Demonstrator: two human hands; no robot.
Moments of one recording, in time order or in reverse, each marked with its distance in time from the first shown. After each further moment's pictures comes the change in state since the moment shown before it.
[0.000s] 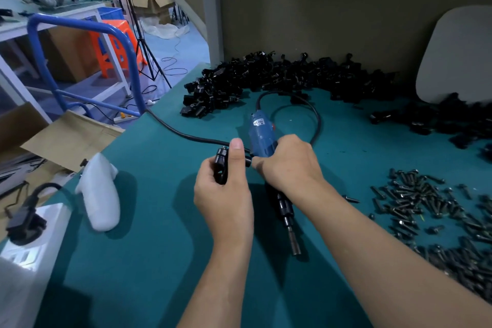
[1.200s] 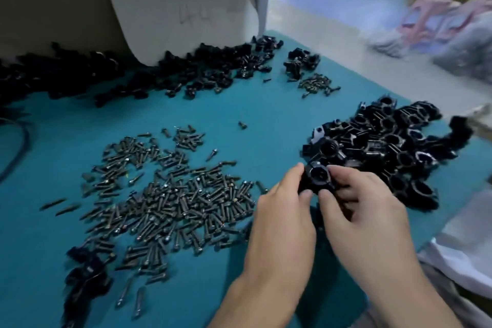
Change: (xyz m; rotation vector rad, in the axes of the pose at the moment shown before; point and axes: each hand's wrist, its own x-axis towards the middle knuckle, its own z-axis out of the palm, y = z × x) left_hand -0.382 0.073 0.101 0.416 -1.498 0.274; right_hand -0.289 0.318 -0.219 0.116 0.835 0.411
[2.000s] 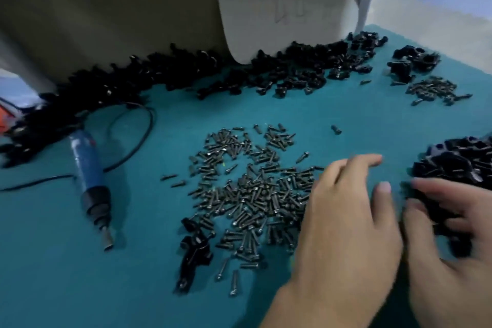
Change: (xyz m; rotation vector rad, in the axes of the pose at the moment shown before) left_hand 0.000 -0.002 -0.058 -0.011 0.147 0.040; right_hand -0.020 -0.028 0.048 0.239 0.217 -0.229
